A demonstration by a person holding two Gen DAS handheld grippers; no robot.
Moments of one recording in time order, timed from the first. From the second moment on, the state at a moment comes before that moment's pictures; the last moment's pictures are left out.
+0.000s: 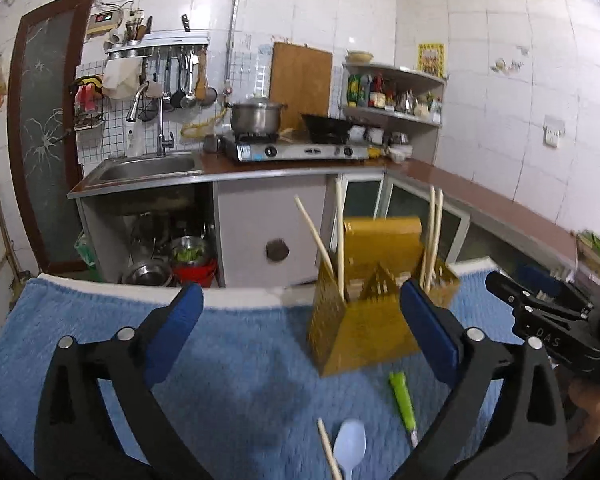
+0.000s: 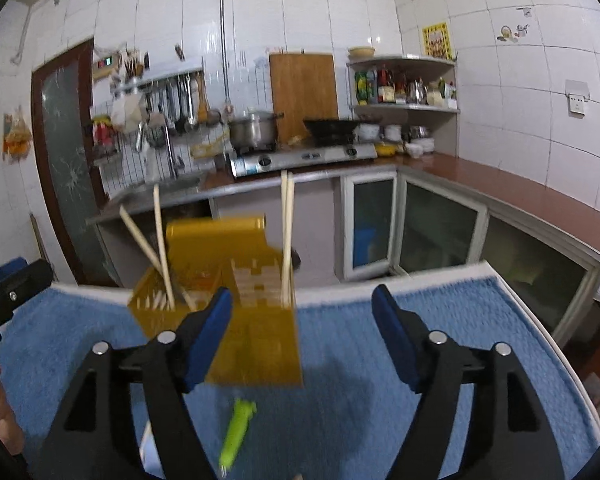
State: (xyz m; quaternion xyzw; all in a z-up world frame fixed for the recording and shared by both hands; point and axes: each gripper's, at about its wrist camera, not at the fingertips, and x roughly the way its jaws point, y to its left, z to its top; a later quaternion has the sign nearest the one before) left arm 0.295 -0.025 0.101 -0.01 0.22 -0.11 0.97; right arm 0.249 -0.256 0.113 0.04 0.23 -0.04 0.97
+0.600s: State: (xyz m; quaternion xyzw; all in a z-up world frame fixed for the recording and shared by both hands) left arm 0.279 -0.025 -0.002 -0.01 0.37 -0.10 0.92; right arm 0.212 -0.249 0.022 0.04 0.37 -0.10 0.92
